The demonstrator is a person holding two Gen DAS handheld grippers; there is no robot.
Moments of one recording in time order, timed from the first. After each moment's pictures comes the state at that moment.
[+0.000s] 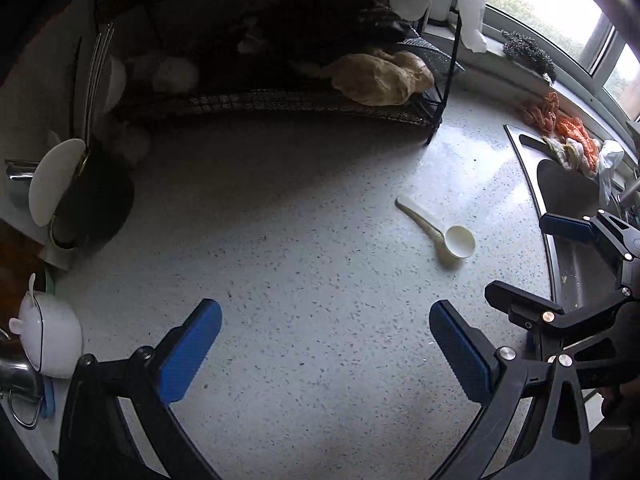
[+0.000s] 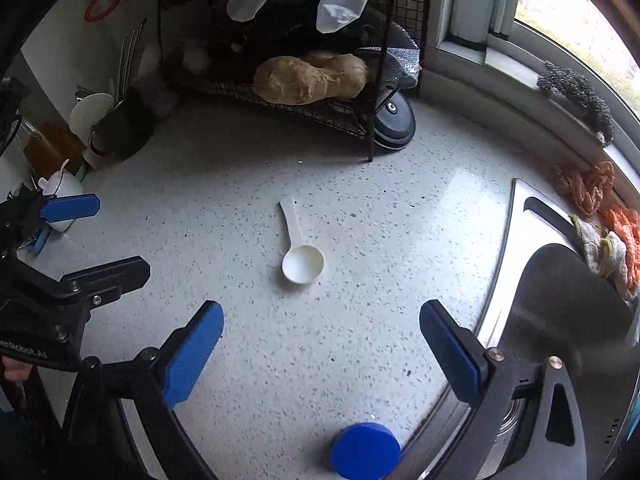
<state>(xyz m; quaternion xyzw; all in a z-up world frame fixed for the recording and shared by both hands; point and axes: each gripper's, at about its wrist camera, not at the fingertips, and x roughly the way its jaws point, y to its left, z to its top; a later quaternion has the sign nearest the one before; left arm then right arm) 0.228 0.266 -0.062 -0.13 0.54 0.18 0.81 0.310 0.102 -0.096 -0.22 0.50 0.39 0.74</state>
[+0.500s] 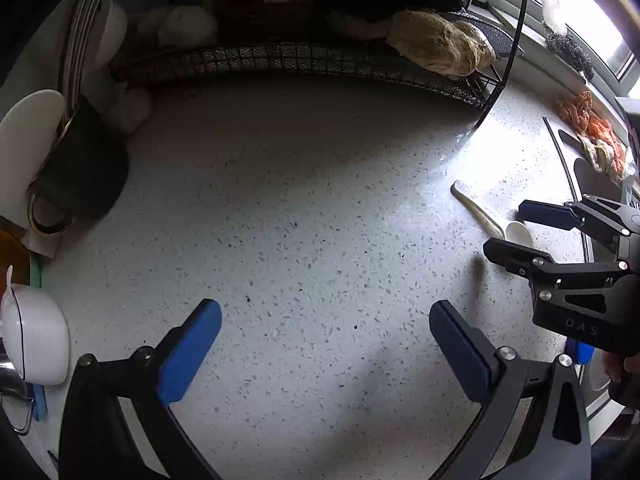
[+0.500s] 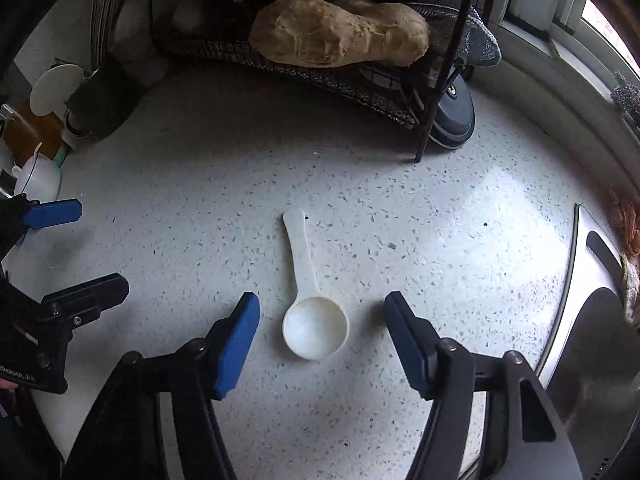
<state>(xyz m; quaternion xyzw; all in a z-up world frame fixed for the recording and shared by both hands) 0.222 0.300 -0.097 -0.15 0.56 0.19 0.79 0.333 0.156 -0.133 -0.26 0.52 0.40 0.71</state>
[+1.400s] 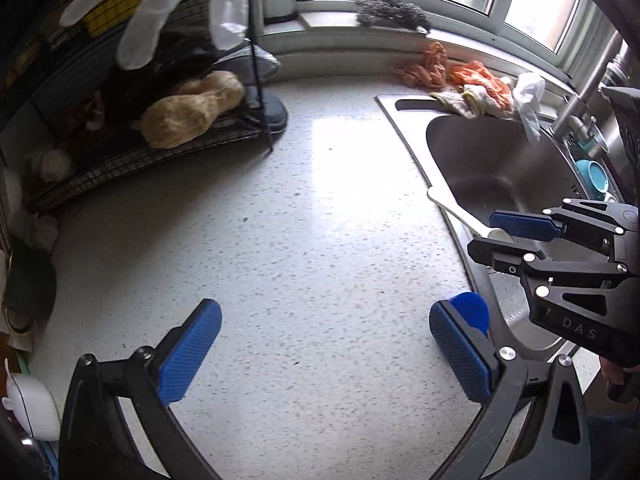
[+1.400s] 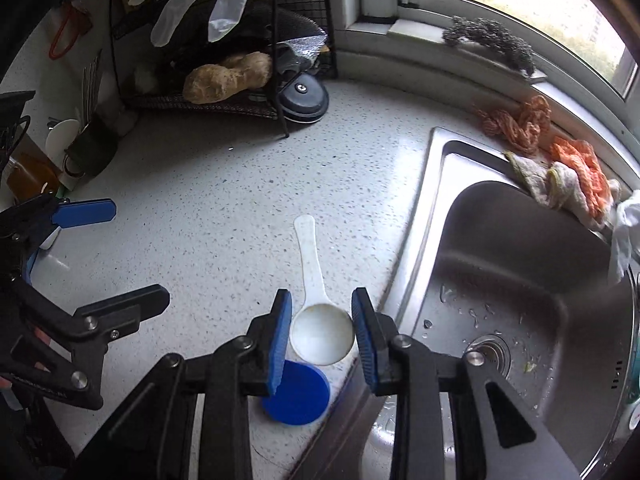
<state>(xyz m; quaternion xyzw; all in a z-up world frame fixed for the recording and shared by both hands) 0.272 0.149 -0.051 -0.05 0.53 0.03 0.84 0.301 0.034 -0.079 -0.17 0.51 0.30 0.79</state>
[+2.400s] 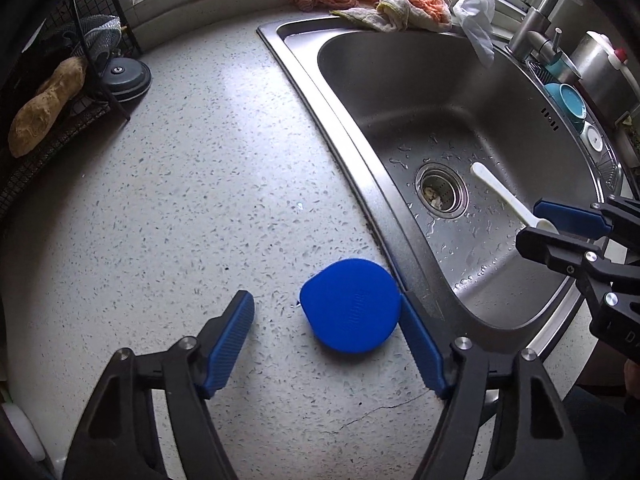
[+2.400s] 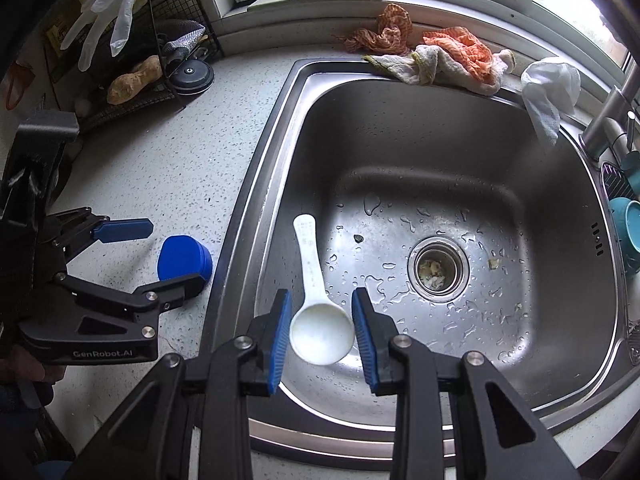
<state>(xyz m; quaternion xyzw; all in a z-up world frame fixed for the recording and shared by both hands) 0.302 0.064 -0.115 -0.02 0.60 -0.05 0.80 0.284 -0.078 -0.090 -0.11 0.55 0.21 0.80</state>
